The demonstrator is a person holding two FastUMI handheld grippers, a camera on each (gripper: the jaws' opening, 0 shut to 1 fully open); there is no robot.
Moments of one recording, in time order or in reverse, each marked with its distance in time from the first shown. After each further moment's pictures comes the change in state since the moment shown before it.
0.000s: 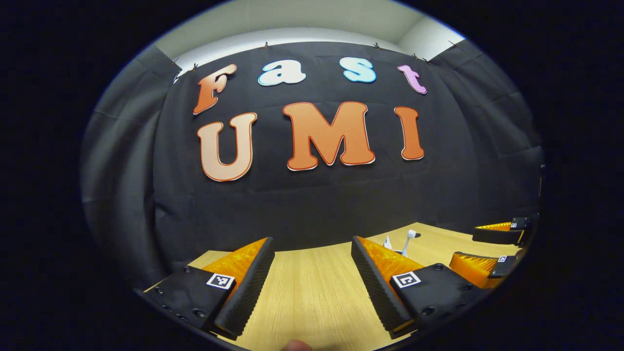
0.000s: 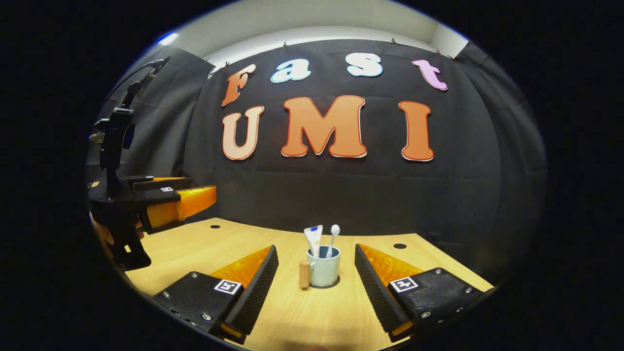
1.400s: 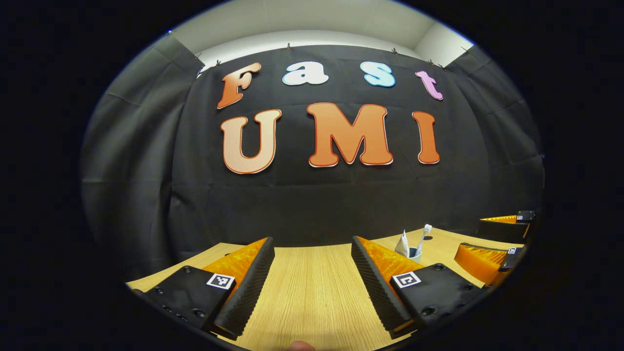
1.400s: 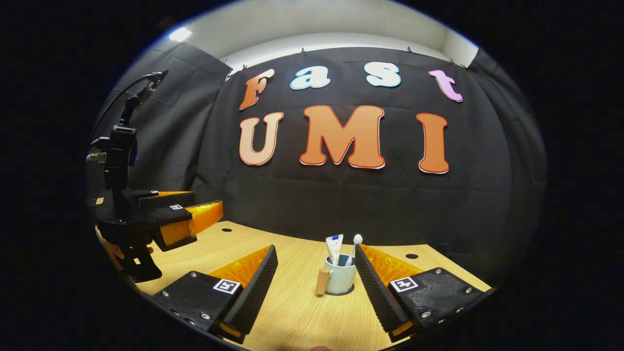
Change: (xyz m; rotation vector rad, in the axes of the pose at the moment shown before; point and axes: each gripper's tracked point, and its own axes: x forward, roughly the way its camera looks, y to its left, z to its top) left arm 0.007 -0.002 -0.003 -0.070 -0.027 0.037; right arm -0.008 0.025 0.020 -0.044 -0.072 0.054
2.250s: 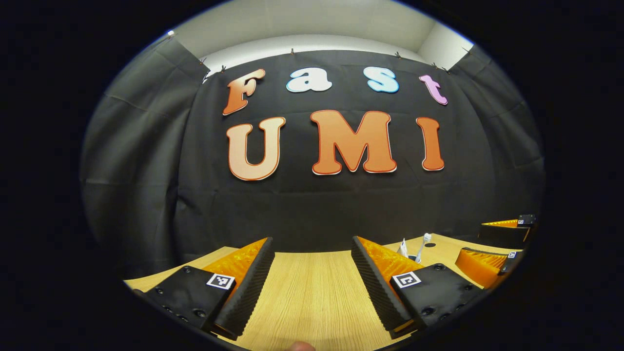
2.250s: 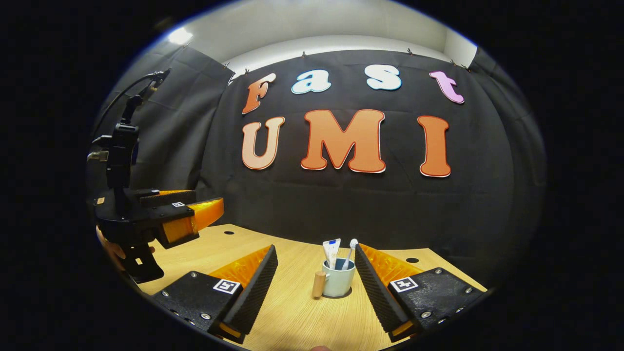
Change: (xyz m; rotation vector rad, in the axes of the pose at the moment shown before) left arm 0.003 0.001 0.008 -0.009 -0.025 0.037; right arm 0.001 -0.008 0.006 0.009 -0.019 0.027
